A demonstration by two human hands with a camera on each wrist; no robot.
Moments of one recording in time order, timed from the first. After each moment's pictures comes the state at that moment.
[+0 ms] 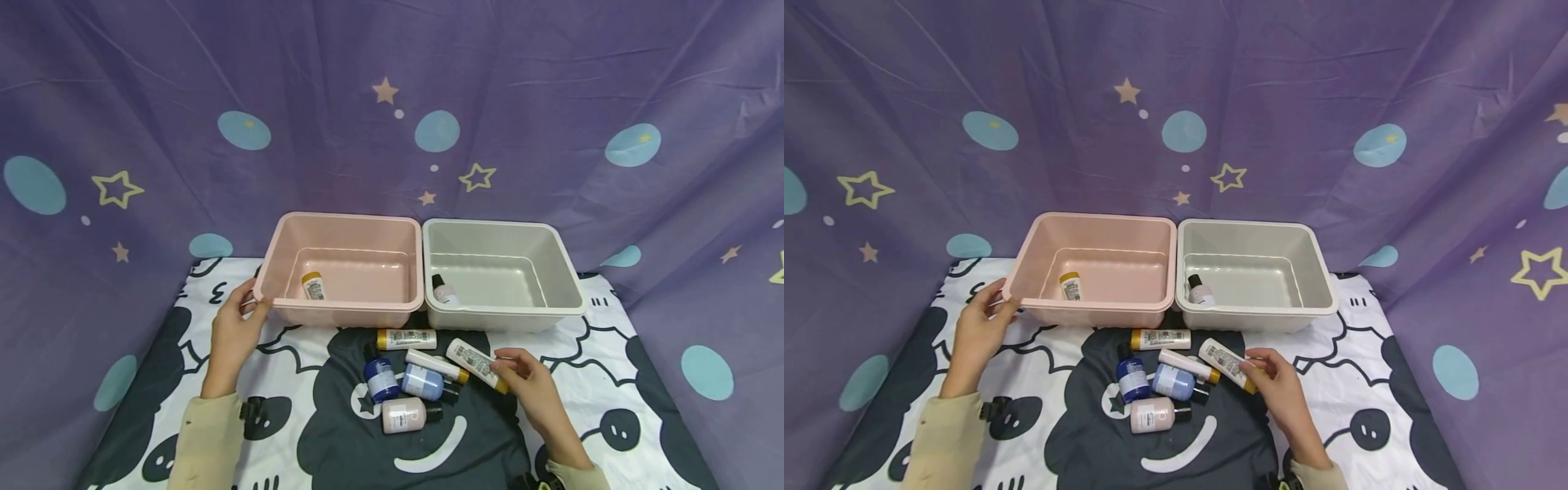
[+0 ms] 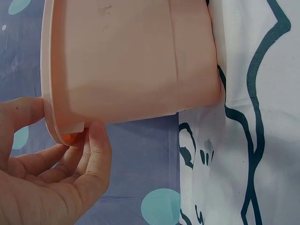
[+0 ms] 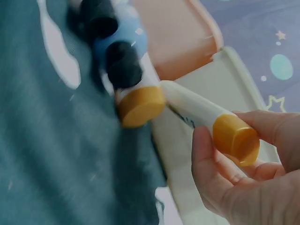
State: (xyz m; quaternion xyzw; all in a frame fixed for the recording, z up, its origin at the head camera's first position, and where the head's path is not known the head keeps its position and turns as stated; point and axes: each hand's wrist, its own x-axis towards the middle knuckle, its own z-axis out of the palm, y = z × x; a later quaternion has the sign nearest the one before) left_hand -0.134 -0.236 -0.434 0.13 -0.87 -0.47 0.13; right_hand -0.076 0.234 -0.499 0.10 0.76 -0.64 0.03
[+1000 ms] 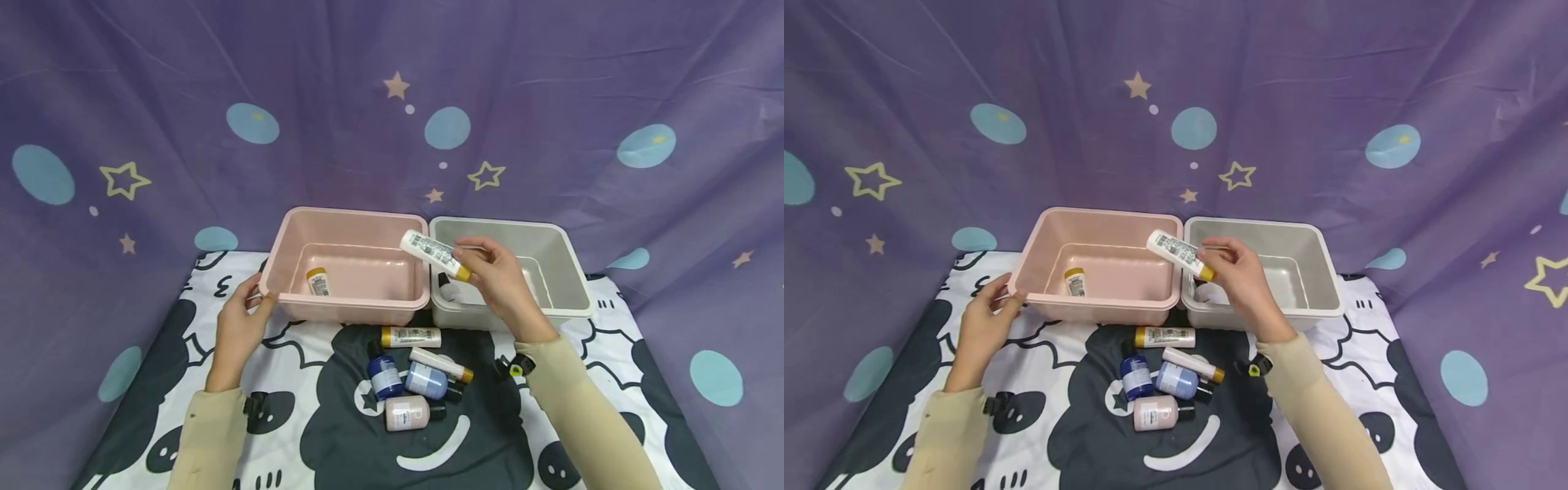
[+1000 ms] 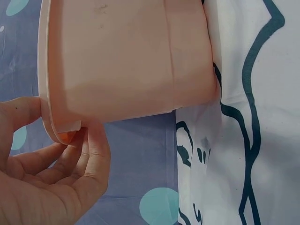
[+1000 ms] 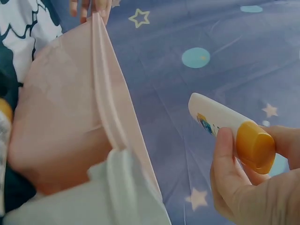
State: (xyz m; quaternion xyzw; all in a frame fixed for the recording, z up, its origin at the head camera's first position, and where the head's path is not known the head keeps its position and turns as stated) left_hand -0.134 -0.237 -0.437 0.12 -0.87 -0.46 0.14; right_hand -0.196 0.160 -0.368 -0.05 0.65 -0.76 0.06
